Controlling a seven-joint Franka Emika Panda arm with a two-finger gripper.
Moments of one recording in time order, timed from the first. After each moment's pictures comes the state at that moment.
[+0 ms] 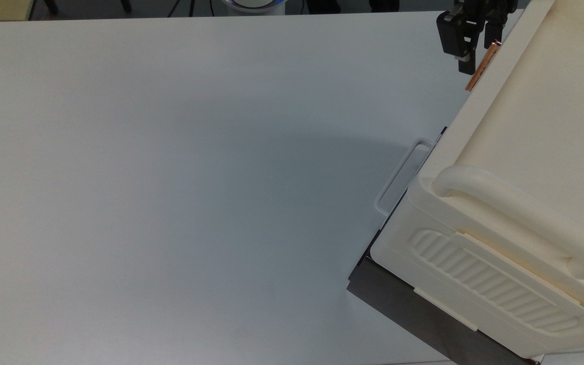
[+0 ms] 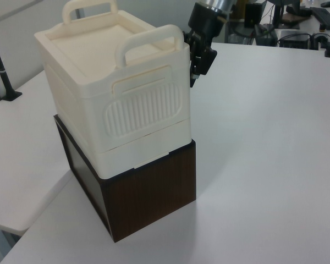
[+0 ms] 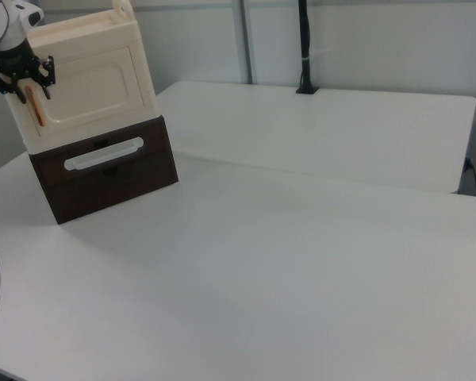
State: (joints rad) arm 0.47 0.25 0.03 -1.34 0.12 2.01 -0.32
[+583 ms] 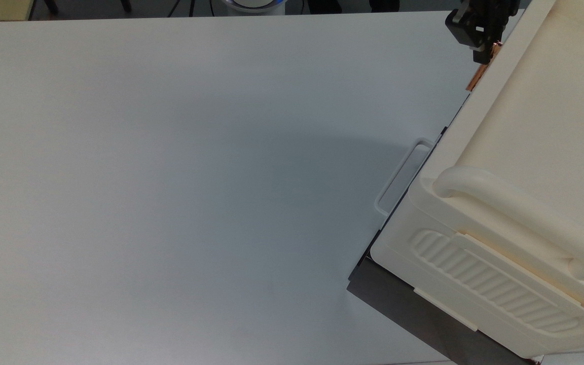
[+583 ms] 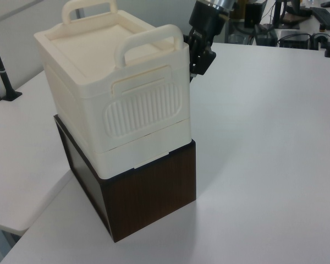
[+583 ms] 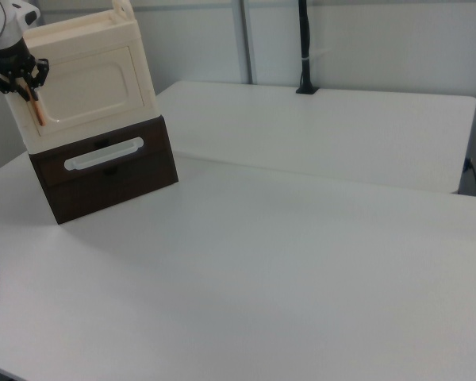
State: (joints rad) arm 0.48 0.25 0.03 -1.34 0.15 2.01 -0.33
